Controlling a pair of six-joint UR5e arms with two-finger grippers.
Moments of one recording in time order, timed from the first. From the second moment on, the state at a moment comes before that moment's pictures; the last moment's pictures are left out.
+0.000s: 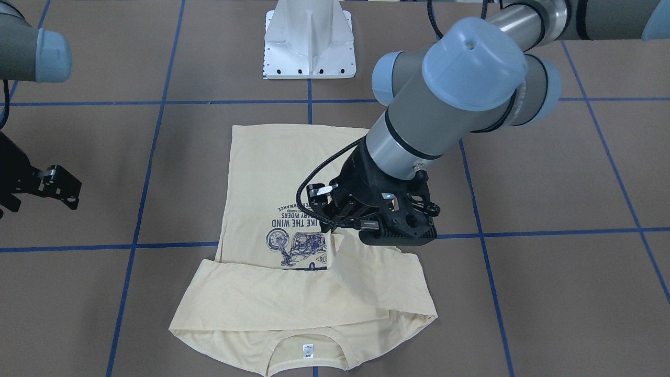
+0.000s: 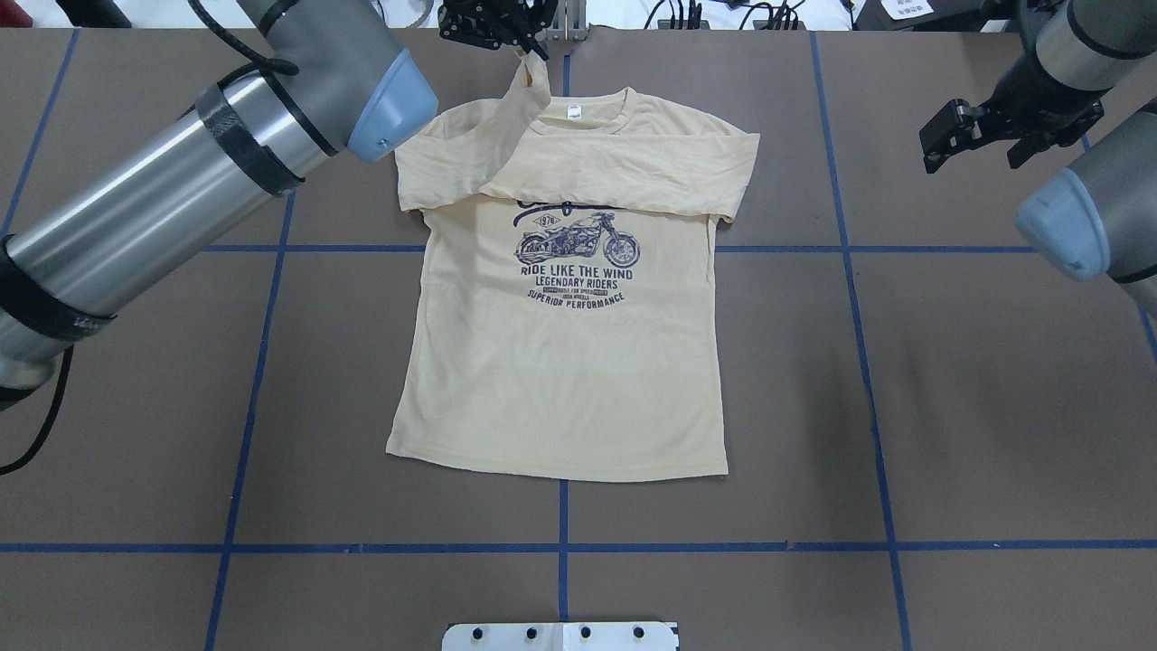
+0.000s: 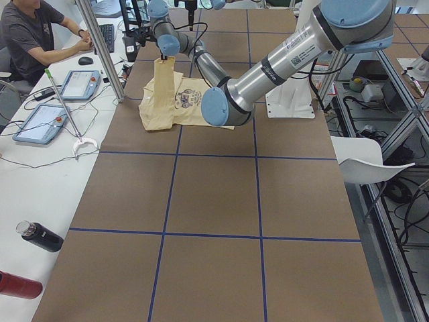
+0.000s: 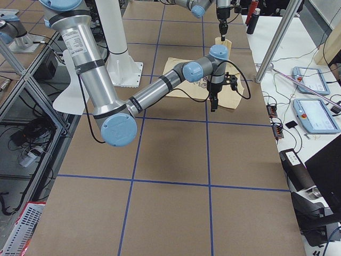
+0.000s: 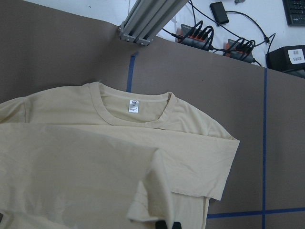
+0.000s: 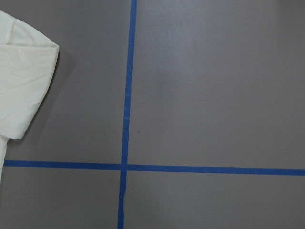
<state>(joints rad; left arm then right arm) -0.93 -2.61 -1.27 -1.94 -2.29 -1.27 1.12 -1.19 1.79 -1.73 2.15 0.59</state>
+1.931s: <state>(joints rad) -0.66 -2.67 -0.92 -2.46 -1.96 -1.32 1.11 -1.13 1.68 -1.72 2.16 0.59</state>
